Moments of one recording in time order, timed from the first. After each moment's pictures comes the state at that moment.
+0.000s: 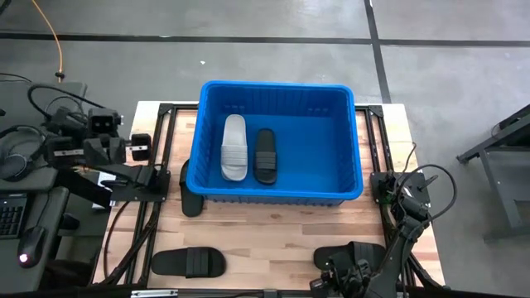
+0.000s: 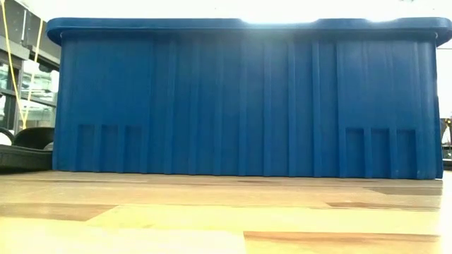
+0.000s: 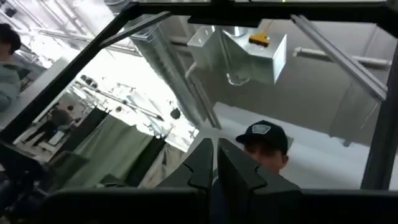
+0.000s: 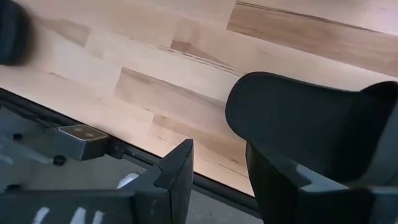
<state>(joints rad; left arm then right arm) -0.06 0.50 0.89 0.34 0.45 -1.04 0.99 2.19 2.14 -1.57 0.42 2.25</state>
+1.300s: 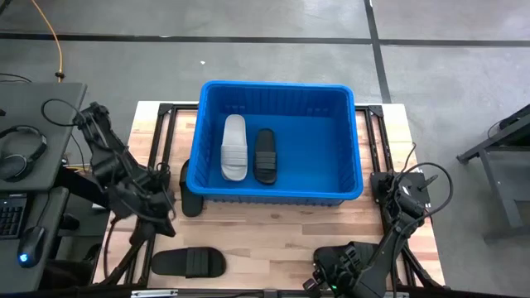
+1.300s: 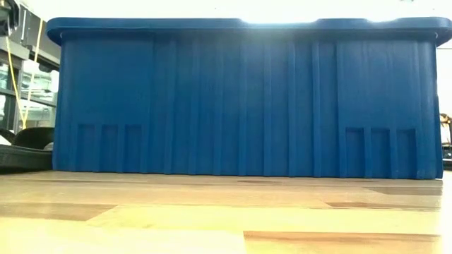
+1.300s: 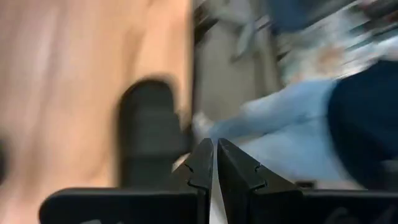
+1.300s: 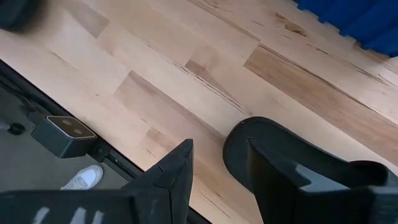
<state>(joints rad) -0.83 0.83 0.88 -0.75 -0.13 -1.09 0.93 2.19 2.14 -1.57 0.46 1.91</state>
